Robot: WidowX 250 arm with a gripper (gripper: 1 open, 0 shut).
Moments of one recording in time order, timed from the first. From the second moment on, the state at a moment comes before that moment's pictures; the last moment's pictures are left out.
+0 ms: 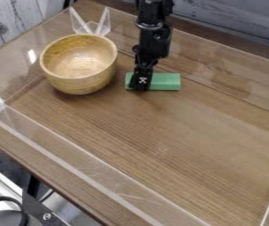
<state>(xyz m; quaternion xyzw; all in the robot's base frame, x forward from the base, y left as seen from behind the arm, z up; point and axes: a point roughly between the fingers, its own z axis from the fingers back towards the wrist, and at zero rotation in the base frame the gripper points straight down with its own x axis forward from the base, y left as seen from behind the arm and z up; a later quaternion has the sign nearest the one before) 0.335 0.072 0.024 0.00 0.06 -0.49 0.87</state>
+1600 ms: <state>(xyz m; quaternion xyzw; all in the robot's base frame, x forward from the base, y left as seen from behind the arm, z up) 0.347 0.073 0.069 0.00 0.09 -0.44 0.89</state>
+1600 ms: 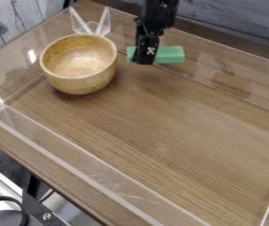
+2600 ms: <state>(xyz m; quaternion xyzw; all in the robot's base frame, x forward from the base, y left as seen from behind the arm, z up) 0.302 0.145 0.130 0.06 0.02 -0.37 0.93</state>
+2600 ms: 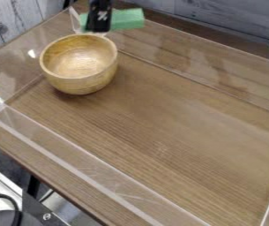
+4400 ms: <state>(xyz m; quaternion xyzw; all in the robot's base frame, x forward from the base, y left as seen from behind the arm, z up) 0.285 0.194 0.029 0.07 0.03 -0.31 0.95</state>
